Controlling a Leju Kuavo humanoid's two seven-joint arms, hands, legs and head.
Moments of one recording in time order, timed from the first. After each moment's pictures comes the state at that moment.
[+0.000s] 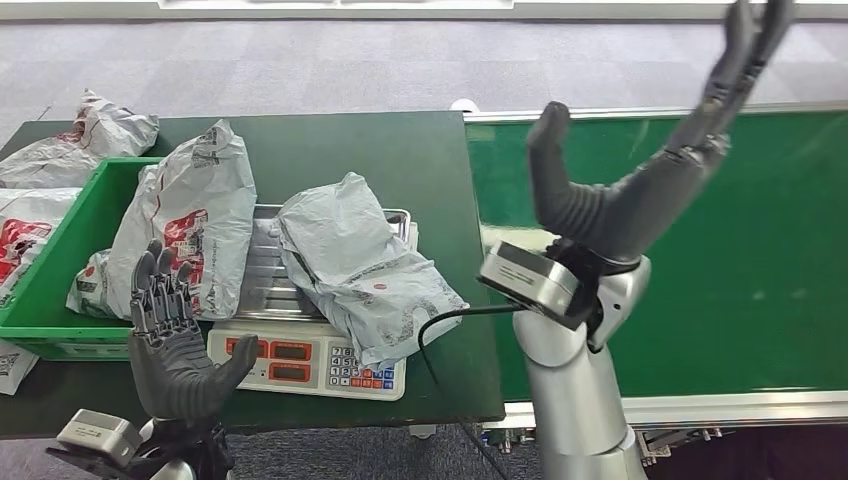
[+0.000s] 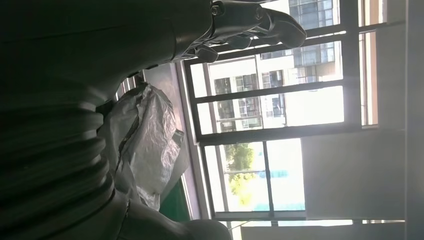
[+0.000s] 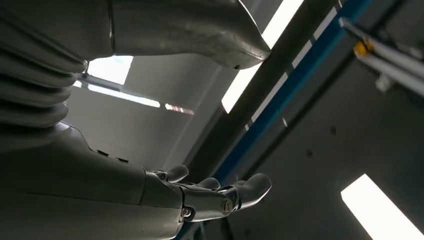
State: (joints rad) left arm 0.17 -0.26 -0.01 -1.77 -0.15 -0.04 -0.67; right arm -0.46 0.36 0.23 -1.67 0.91 -0.70 -0.65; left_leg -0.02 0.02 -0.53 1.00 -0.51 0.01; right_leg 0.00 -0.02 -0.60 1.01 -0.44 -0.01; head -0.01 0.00
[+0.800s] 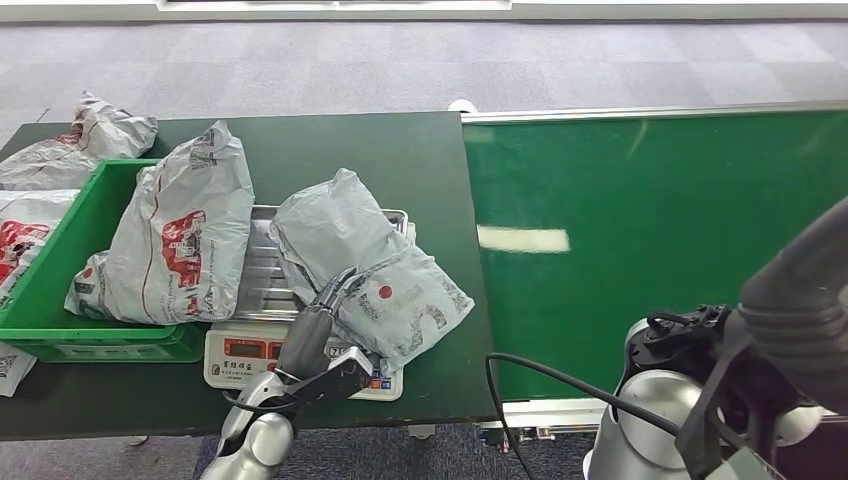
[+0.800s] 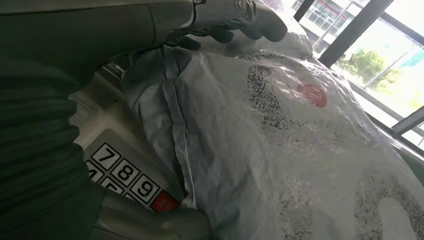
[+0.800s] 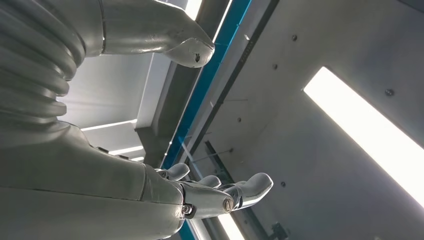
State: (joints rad) left arm -0.11 -0.16 -0.19 -1.17 -0.83 0.07 -0.42; right arm -0.35 0.35 0.19 -2.10 0.84 -0.70 -0.70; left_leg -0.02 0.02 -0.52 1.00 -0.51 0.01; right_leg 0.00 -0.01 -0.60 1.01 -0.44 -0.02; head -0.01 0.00
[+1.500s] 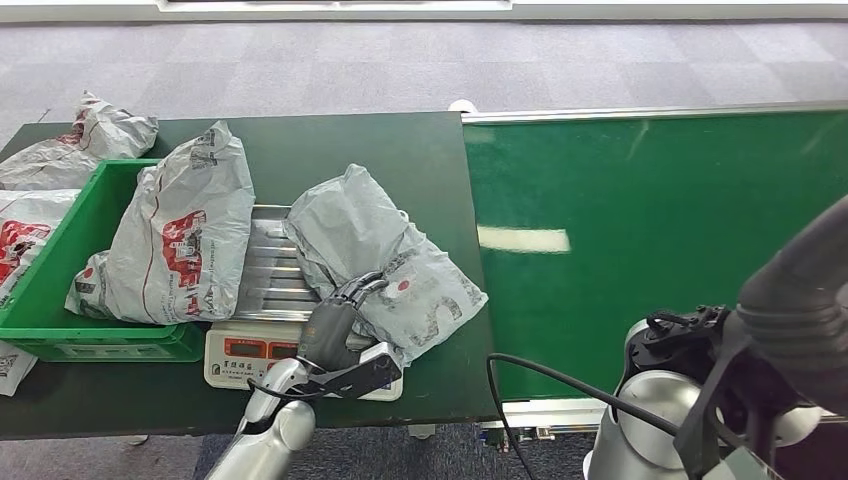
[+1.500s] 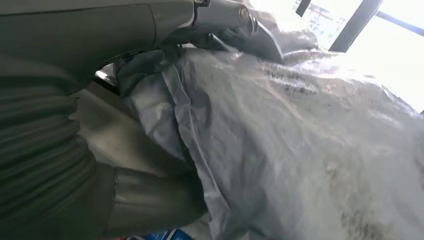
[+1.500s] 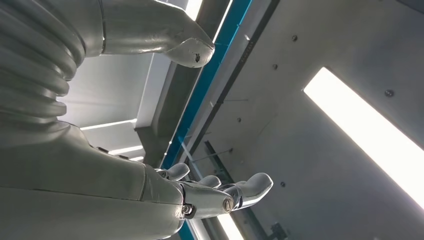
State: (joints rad) left arm -0.23 -0.16 -0.27 -0.97 -0.91 0.20 -0.39; right arm -0.35 0.35 0.19 -2.10 0.84 -0.70 -0.70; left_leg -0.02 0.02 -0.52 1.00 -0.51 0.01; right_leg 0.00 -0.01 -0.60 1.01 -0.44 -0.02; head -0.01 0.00
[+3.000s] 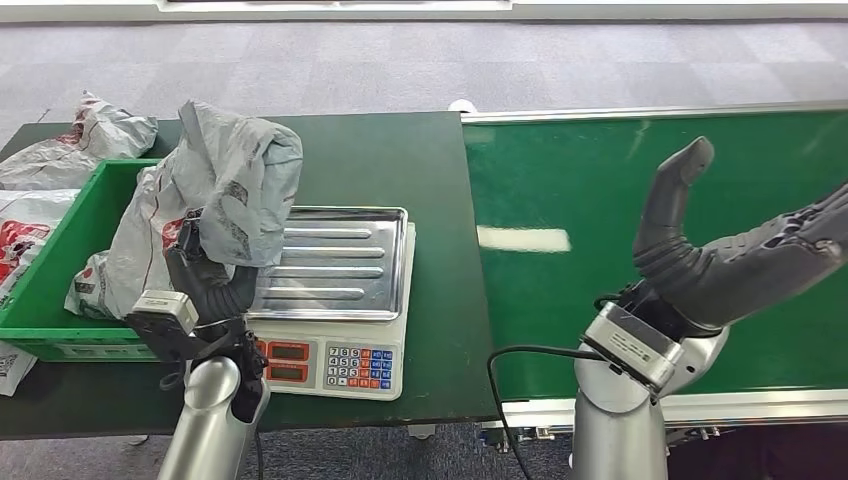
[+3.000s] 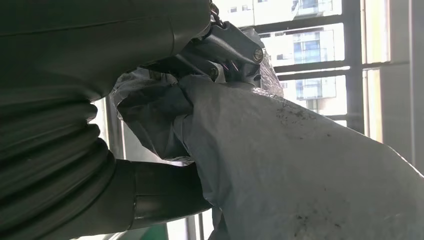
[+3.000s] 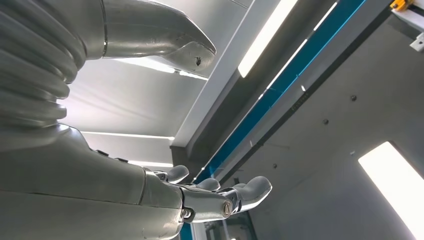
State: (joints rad) left arm -0.21 -0.20 -0.06 -1.38 -0.05 0.24 -0.69; right arm -0.33 0.34 0.12 -1.84 0.87 -0.70 -0.70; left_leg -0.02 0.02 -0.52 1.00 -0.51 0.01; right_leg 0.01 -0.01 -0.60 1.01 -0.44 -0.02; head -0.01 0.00
